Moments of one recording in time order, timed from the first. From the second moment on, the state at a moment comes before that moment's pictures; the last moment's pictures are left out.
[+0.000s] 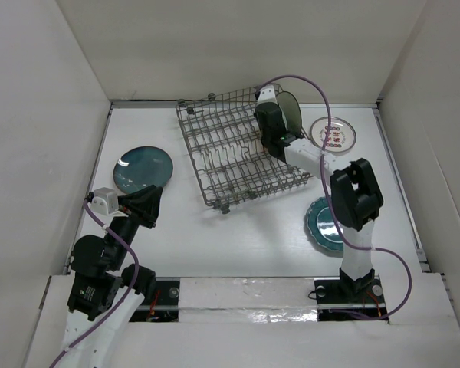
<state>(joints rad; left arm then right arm) -0.37 0.13 0.60 -0.28 0.00 -0.33 0.54 2.01 1.58 0.04 0.62 -0.11</state>
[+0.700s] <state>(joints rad) -0.37 0.13 0.60 -0.28 0.00 -0.33 0.30 1.53 1.25 0.20 0.42 0.25</state>
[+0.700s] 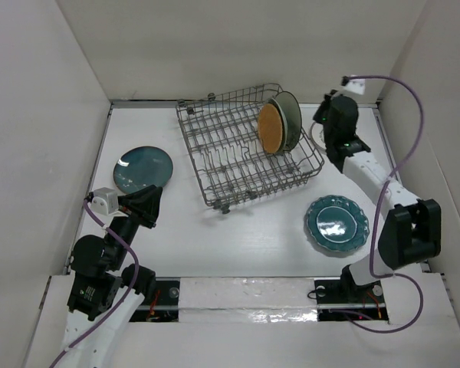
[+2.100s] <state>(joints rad) -0.37 0.13 0.60 -0.28 -0.01 -0.33 -0.29 2.03 1.14 0.34 -0.15 1.05</state>
